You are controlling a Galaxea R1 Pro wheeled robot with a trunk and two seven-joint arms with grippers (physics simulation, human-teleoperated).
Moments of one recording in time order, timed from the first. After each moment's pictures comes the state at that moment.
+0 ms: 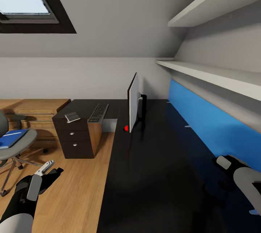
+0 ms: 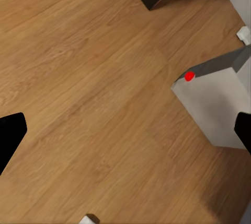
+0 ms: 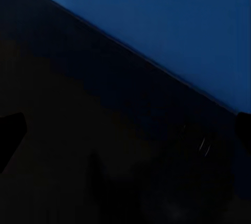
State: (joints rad) left arm -0.53 0.09 0.60 -0.92 0.40 0.69 0.20; right arm -1.02 -0.36 0.13 -0.01 -0.77 0.14 -0.38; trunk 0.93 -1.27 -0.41
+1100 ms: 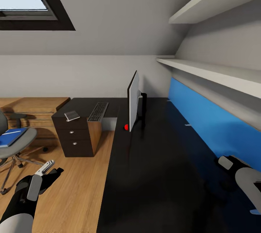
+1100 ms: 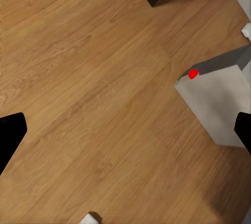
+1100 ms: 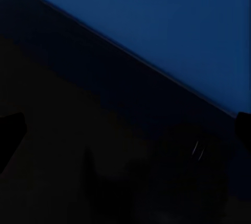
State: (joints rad) left arm -0.53 0.09 0.60 -0.92 0.40 0.69 0.20; right arm -1.02 -0.37 0.13 -0.01 -0.77 0.14 -0.38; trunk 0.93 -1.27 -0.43
